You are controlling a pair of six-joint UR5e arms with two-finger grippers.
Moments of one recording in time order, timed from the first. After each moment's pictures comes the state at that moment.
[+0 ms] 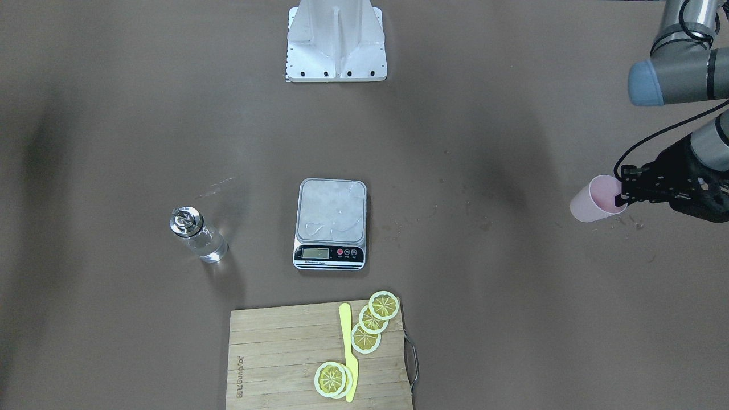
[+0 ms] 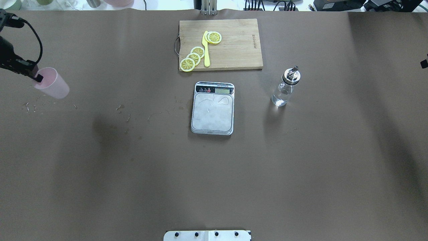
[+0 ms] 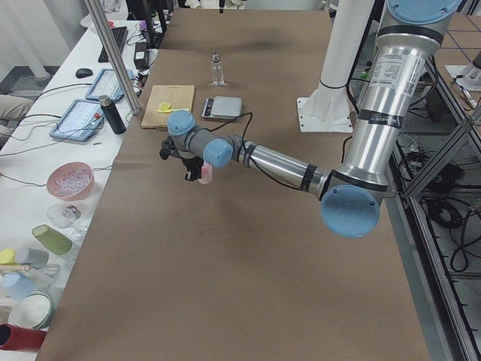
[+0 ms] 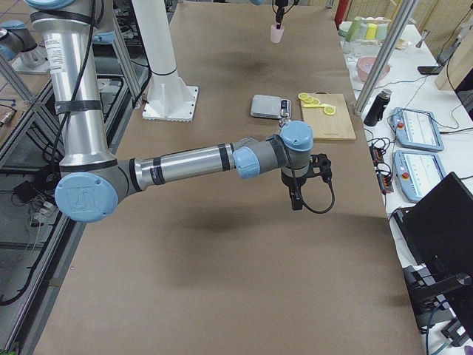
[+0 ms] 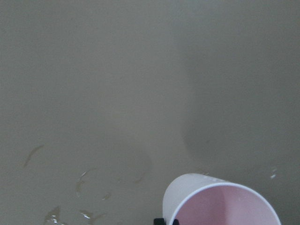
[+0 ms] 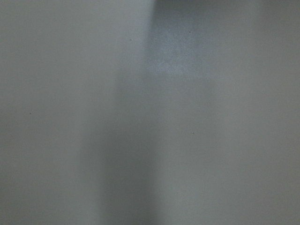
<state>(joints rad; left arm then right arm) -1.18 -1.84 -1.69 -1.66 -2.40 -0.37 1.42 -1.46 1.69 -1.43 2.34 0.23</state>
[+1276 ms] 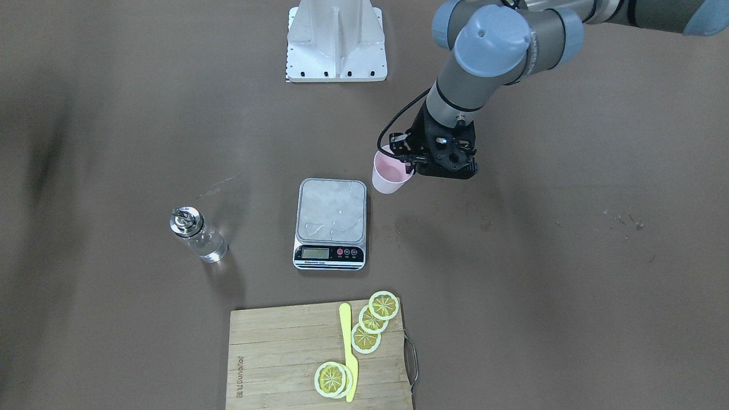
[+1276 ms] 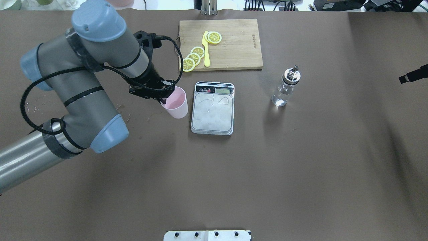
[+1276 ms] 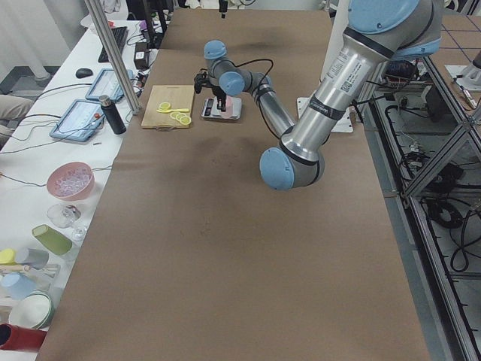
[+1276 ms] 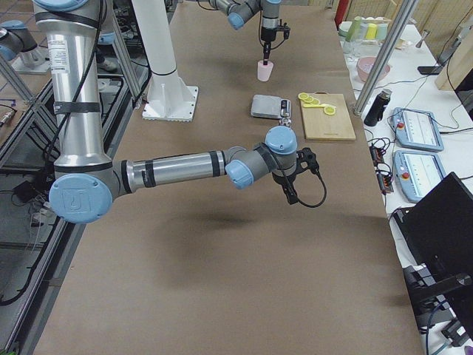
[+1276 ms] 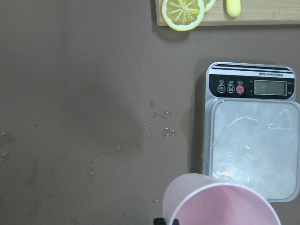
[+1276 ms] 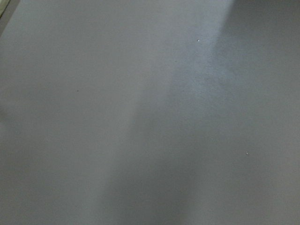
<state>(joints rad) -0.73 -2.27 -1.72 -1.56 -2.15 -1.08 1.30 -1.55 1.68 -1.08 2.34 0.22</state>
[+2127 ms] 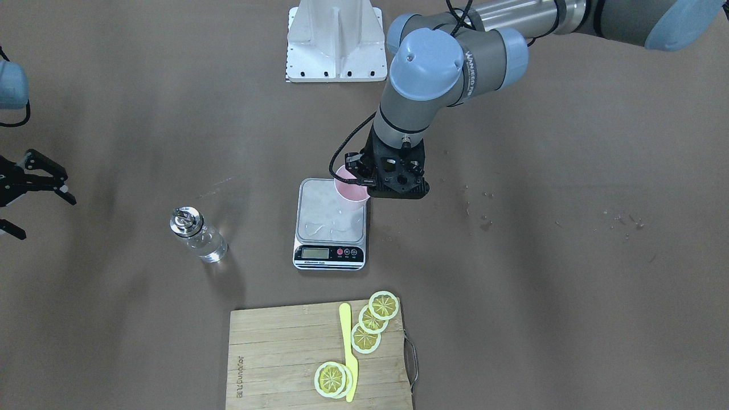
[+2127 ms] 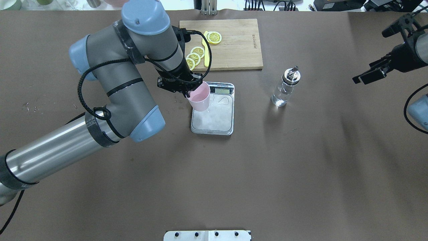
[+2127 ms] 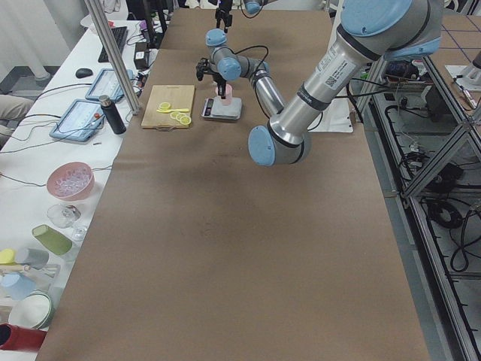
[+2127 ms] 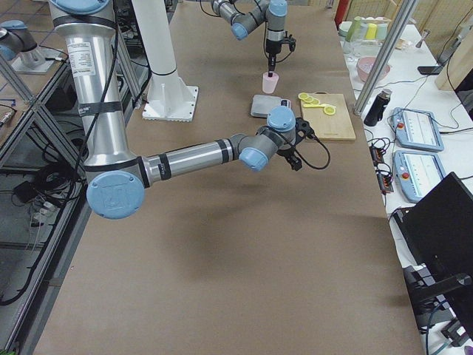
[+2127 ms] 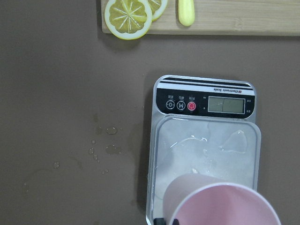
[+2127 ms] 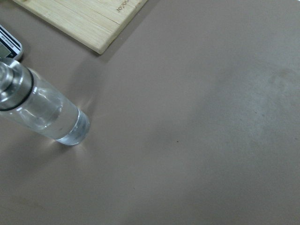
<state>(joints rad) -0.71 -2.41 -1.55 -1.58 -2.11 -1.12 1.14 -1.42 1.68 -0.97 2.33 0.23</state>
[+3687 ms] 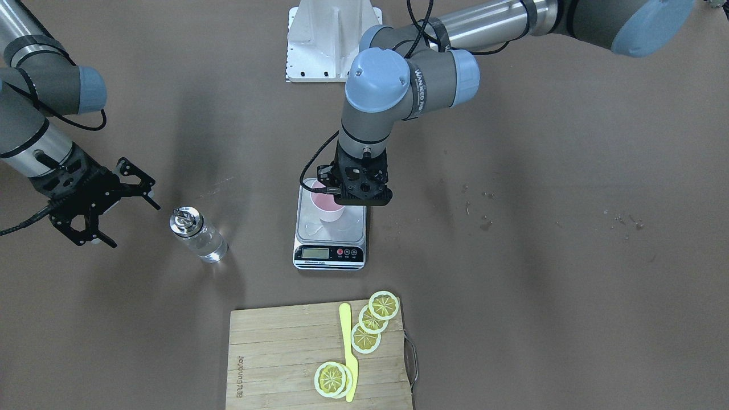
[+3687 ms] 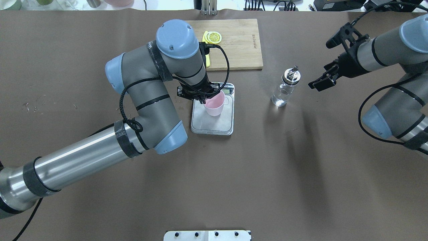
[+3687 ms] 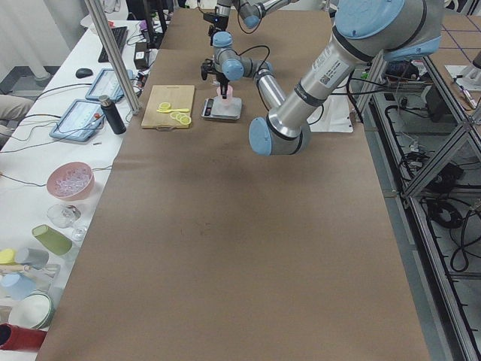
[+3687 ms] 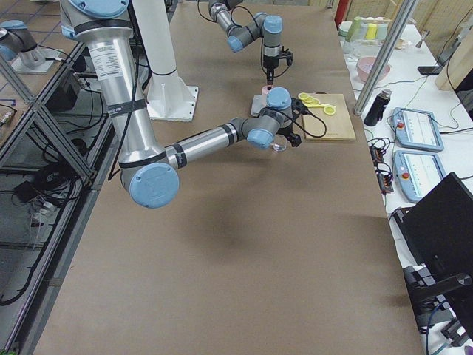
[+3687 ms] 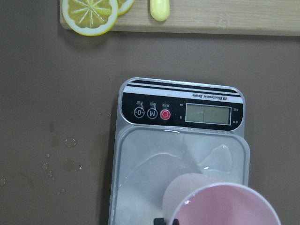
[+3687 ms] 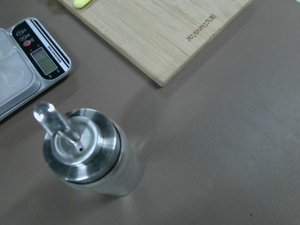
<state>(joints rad) -0.63 -2.48 -1.42 -1.67 -2.00 -1.19 0.97 -1.30 1.66 -0.95 2.18 0.24</state>
